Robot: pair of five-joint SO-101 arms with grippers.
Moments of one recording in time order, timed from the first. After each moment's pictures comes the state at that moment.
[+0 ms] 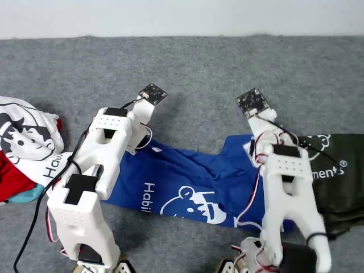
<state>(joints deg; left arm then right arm) 3.0 22.4 13.7 59.2 -23.1 6.2 -17.4 44.2 38.2 34.3</state>
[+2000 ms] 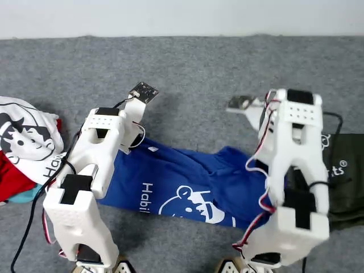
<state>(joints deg) 0.4 22.3 13.9 59.2 -23.1 7.6 5.5 9.1 93.6 64.2</state>
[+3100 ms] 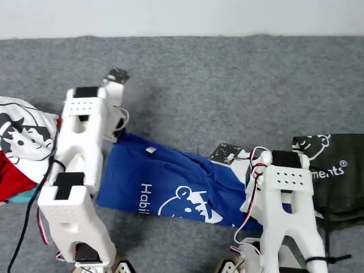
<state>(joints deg) -6.1 23.2 -5.9 83.2 -15.3 2.7 -31.5 48.7 90.7 56.9</state>
